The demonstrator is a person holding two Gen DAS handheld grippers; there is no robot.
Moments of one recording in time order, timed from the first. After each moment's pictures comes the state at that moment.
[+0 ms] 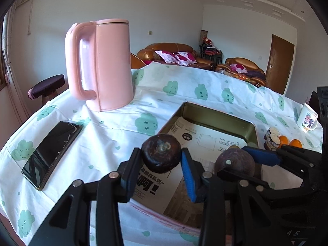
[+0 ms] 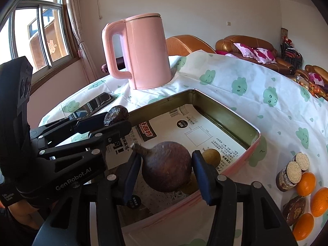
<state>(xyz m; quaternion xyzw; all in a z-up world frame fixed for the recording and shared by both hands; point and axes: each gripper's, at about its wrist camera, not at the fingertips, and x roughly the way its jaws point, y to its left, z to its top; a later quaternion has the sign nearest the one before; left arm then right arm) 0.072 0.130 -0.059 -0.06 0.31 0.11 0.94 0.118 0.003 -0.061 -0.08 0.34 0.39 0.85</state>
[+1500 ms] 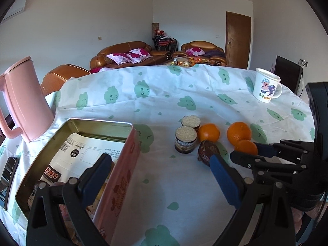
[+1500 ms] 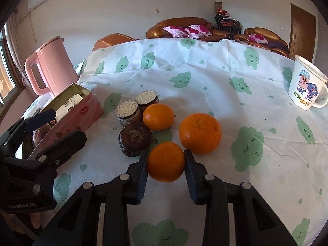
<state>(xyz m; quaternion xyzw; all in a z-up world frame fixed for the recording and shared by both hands) 0.120 -0.043 -0.055 0.03 0.33 -0.04 0.94 0.146 -0.198 -0.077 0.00 0.39 0.17 0.90</state>
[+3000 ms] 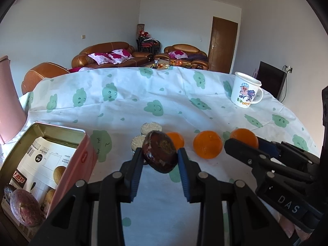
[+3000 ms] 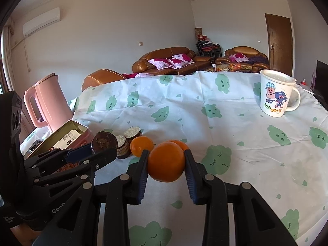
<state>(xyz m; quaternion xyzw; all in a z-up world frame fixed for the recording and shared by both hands) 0.135 -0.076 -0.058 -0.01 0.32 -0.10 0.94 0.122 -0.224 -0.053 0.04 0.30 0.14 0.94</state>
